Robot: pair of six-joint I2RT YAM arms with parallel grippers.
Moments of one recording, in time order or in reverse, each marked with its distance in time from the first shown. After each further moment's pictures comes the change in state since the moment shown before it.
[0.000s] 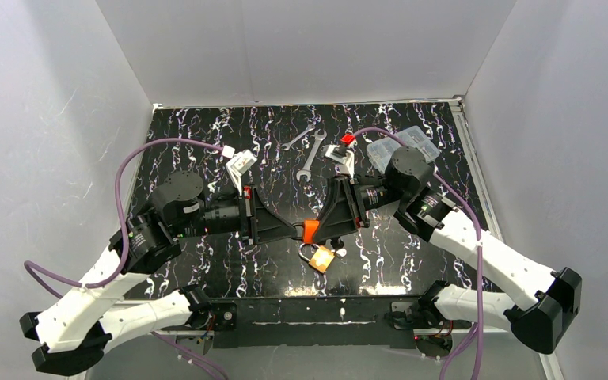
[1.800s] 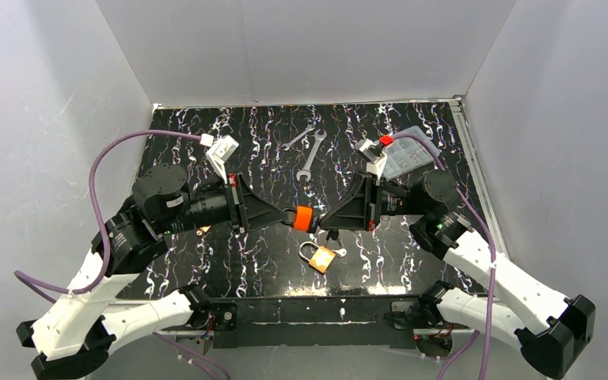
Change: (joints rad) left arm 0.063 0.009 0.147 -0.098 -0.082 0.008; right arm -0.071 -0.176 -0.188 0.237 0.207 0.100
